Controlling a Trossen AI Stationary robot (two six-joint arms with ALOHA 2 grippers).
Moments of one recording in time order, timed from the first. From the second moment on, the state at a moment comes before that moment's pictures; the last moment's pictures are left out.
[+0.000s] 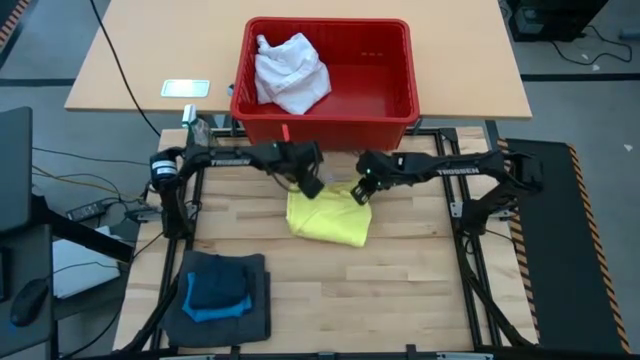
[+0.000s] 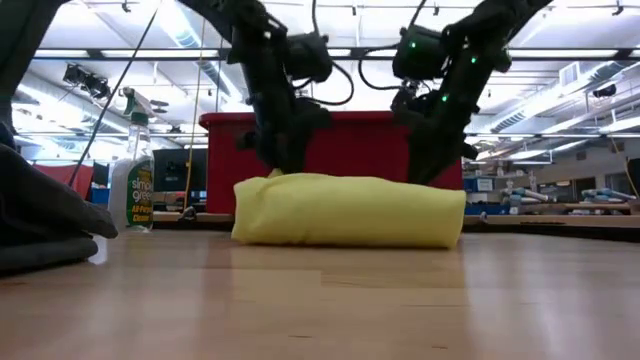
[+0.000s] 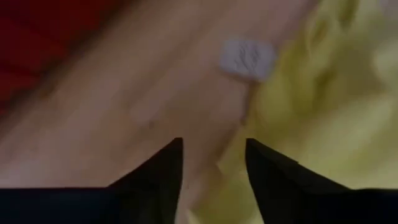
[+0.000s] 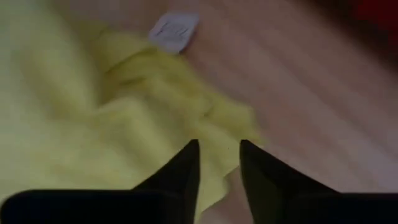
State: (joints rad) left arm 0.31 1.83 1.40 -0.74 -0.17 -0.44; right arm -0.30 1.52 0.94 -0.49 0.14 0.49
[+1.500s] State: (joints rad) left arm 0.16 1.89 0.84 0.26 0.29 -0.69; right arm -0.18 1.82 0.71 0.27 -0.34 0.91
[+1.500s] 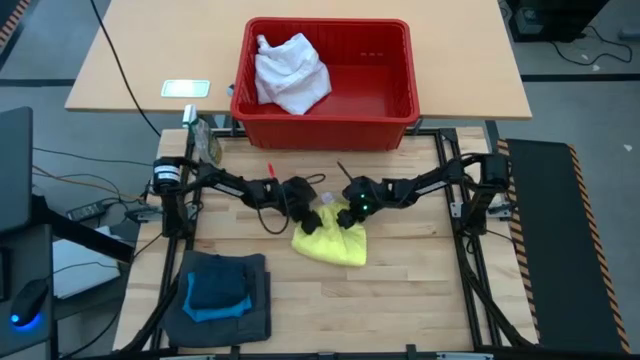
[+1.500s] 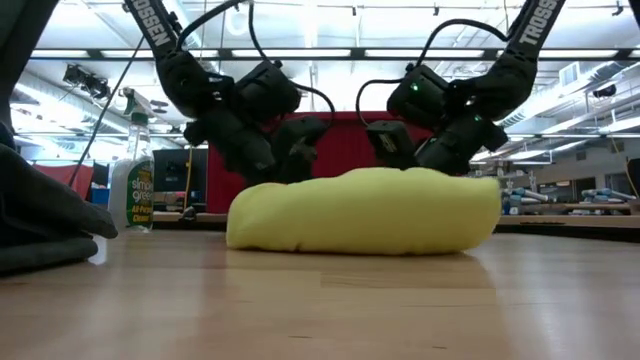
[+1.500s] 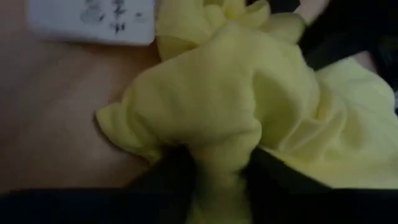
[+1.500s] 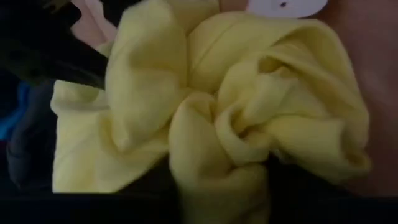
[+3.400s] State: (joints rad) left arm -0.98 0.94 0.74 -0.86 0.18 -1.77; right arm 0.17 2.56 2.19 -0.11 -0.29 1.08
